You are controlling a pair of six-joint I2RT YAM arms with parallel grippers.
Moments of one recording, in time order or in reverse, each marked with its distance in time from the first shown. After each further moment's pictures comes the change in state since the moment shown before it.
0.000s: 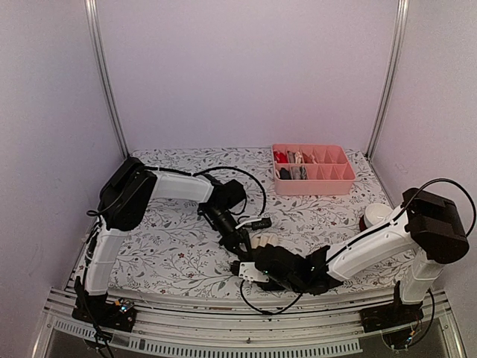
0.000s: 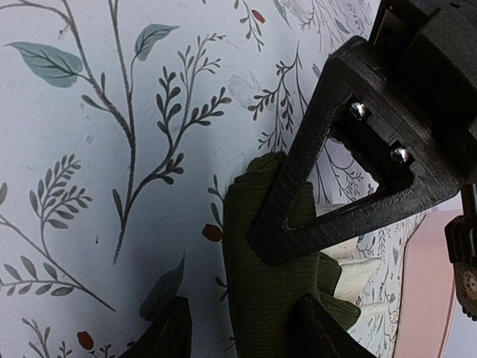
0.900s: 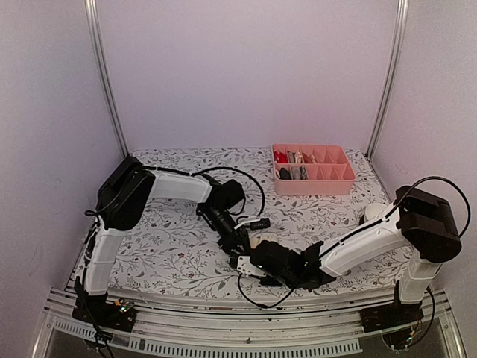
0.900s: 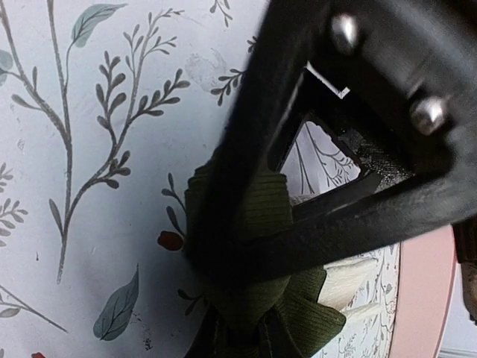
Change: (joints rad) left arm 0.003 -0.012 -0.018 0.021 -0.017 -0.003; right arm -0.033 0.057 0.059 -0.040 0.044 0.022
